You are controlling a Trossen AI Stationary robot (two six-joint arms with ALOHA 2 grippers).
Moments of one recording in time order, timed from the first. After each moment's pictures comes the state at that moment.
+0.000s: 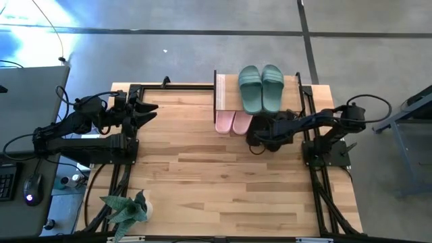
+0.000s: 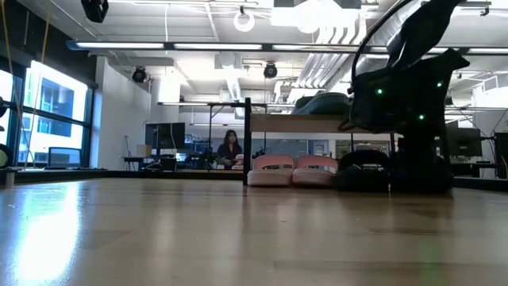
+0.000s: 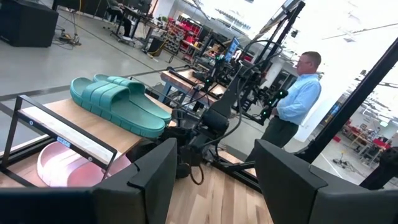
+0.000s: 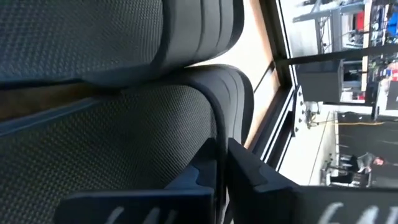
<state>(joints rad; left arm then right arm) 0.30 0.42 0.74 -0.32 -0.02 -0.48 -0.12 1.58 0.70 -0.94 0.84 0.57</state>
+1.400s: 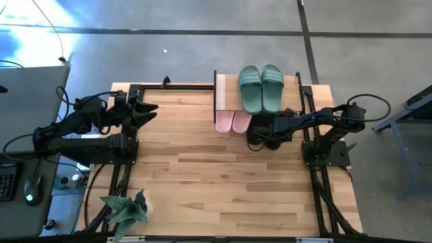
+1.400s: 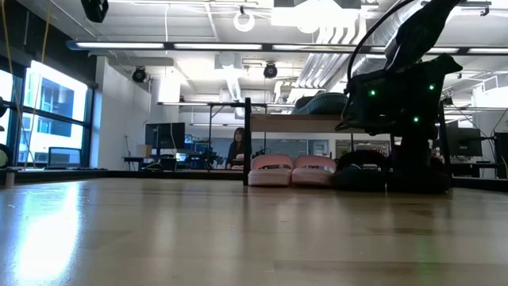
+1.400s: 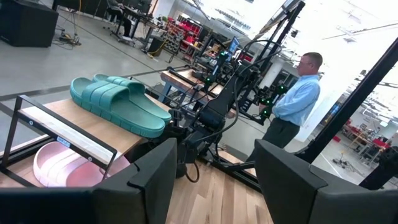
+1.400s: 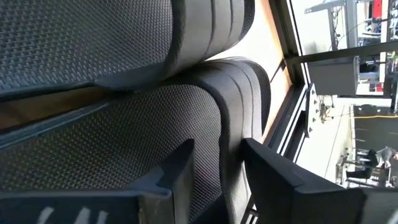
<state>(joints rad) 0.30 0.42 0.74 -0.32 -0.02 -0.48 -0.17 1.58 0.70 -0.90 0.79 0.54</state>
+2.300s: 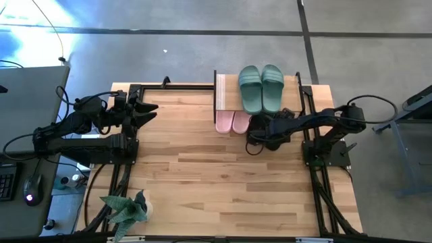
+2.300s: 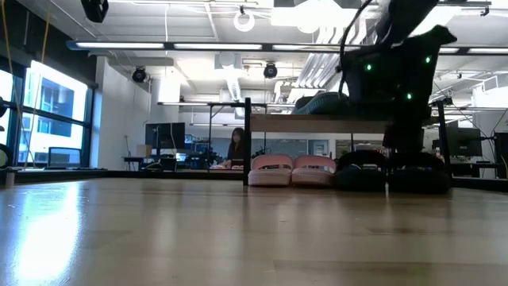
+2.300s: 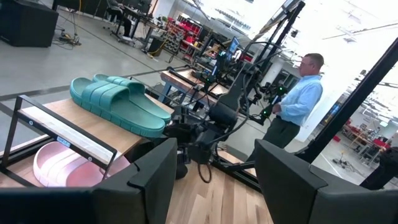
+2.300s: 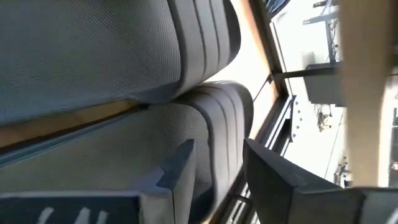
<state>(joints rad) 0.30 0.42 0.74 -0.32 -0.02 -0.48 -0.06 1.58 0.85 -1.11 0.79 0.63</state>
